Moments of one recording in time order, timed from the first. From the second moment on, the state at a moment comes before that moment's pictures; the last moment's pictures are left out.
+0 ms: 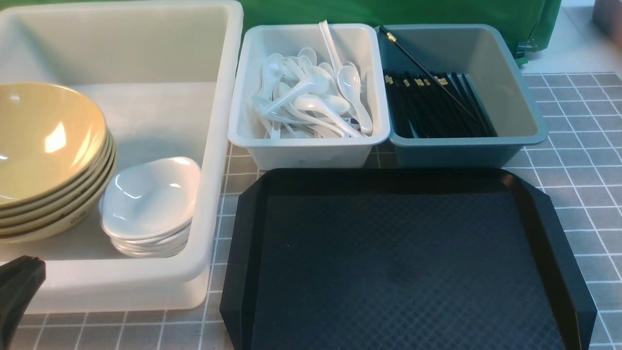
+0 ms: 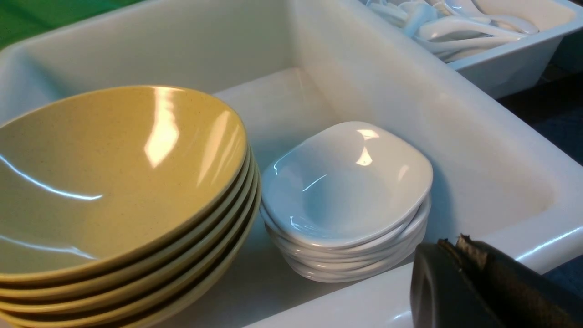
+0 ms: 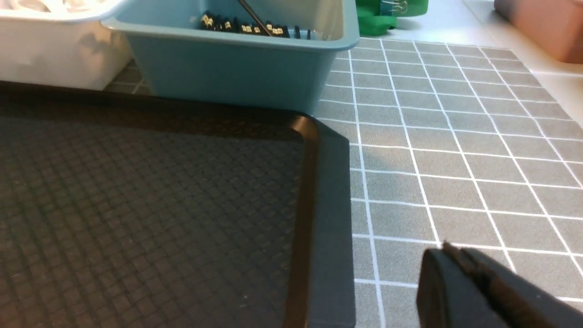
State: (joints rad) right arm -0.01 -0.01 0.03 -0.03 0.32 0.00; left arm -0.26 0.21 -0.33 0.12 0.52 0.07
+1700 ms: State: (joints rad) right arm -0.04 -0.01 0.03 -0.02 0.32 0.00; left arm -0.26 0.21 -0.33 0.11 0.52 0.07
